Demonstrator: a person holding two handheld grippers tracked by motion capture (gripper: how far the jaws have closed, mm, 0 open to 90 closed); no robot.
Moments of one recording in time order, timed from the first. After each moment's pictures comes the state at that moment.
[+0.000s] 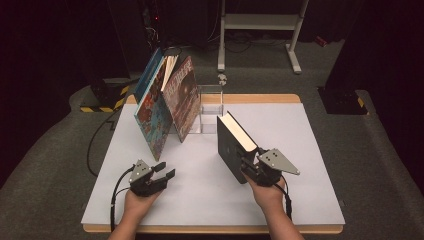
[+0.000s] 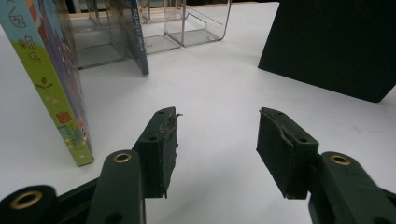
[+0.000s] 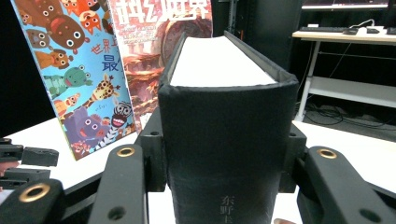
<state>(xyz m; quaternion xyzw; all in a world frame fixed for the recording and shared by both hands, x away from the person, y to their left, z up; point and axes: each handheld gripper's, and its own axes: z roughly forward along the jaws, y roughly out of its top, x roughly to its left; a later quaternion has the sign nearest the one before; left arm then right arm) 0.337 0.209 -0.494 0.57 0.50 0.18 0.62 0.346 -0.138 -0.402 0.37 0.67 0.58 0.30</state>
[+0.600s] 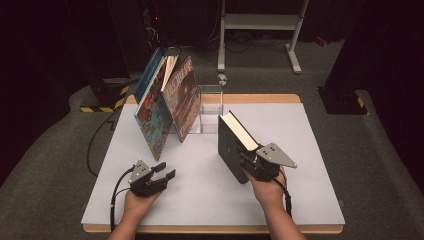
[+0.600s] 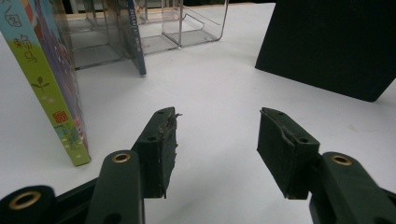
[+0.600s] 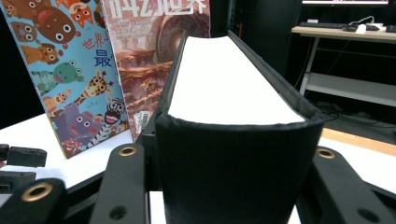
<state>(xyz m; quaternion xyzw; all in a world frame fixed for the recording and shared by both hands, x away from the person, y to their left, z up) 0.336 0.209 -0.494 0.57 0.50 0.18 0.63 0.356 -0.134 -0.395 0.37 0.68 0.56 0.31</state>
